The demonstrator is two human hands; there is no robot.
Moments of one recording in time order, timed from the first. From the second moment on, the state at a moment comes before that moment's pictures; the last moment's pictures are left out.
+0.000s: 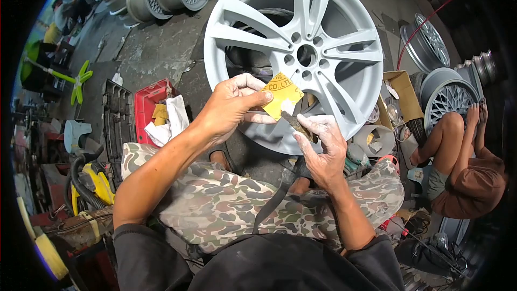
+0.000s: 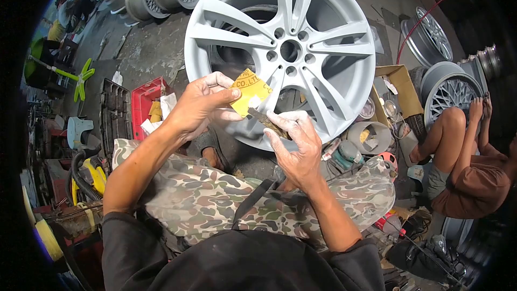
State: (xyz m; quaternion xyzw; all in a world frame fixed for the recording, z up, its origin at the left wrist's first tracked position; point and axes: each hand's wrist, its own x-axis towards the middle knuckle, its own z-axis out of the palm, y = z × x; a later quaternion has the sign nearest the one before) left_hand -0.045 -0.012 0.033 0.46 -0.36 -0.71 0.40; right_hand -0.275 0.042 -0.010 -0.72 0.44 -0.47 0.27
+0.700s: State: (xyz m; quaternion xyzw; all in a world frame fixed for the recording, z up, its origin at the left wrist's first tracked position) left_hand -0.047 -0.011 0.035 0.45 -0.54 -0.55 0.44; right_hand -0.277 0.039 0.004 -0.71 0.47 -0.44 0.27
